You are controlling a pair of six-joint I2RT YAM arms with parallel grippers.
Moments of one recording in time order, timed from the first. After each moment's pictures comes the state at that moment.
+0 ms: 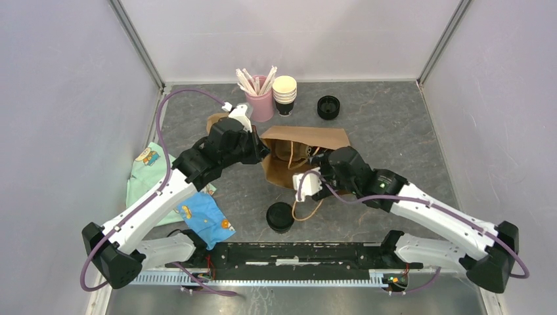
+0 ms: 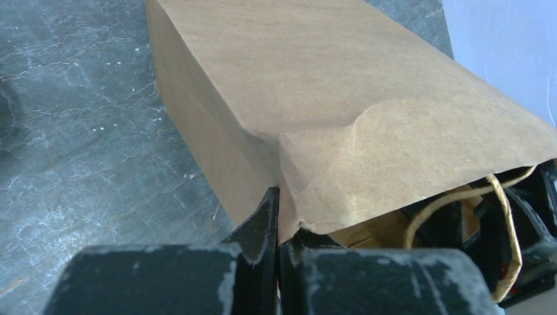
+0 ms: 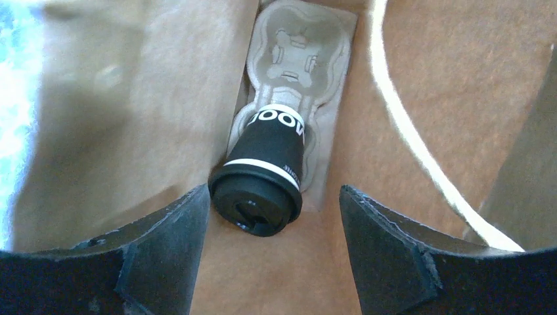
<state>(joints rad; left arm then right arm) -0.70 1.11 1.09 -0.50 -0.03 -0.60 0.91 1.07 0.92 -0.52 0.08 -1.04</state>
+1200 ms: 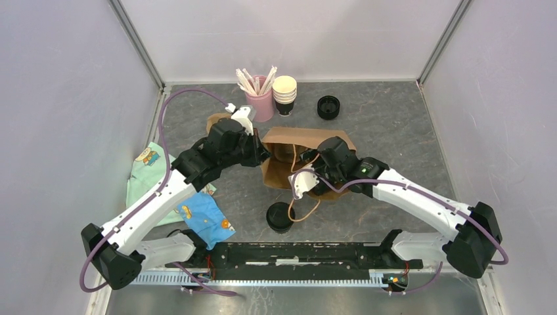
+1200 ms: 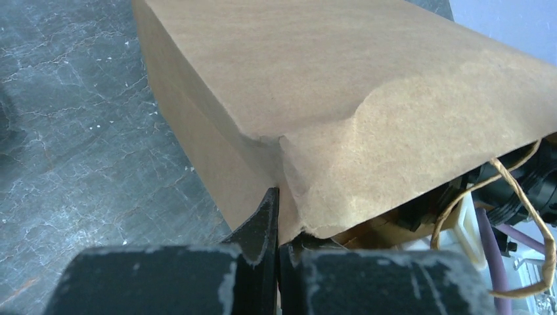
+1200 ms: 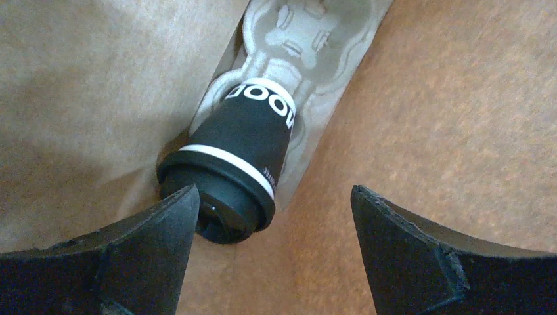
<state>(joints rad) -0.70 1.12 1.10 -0.54 0.03 -0.54 0.82 1.22 0.93 -0.51 0.09 -1.37</state>
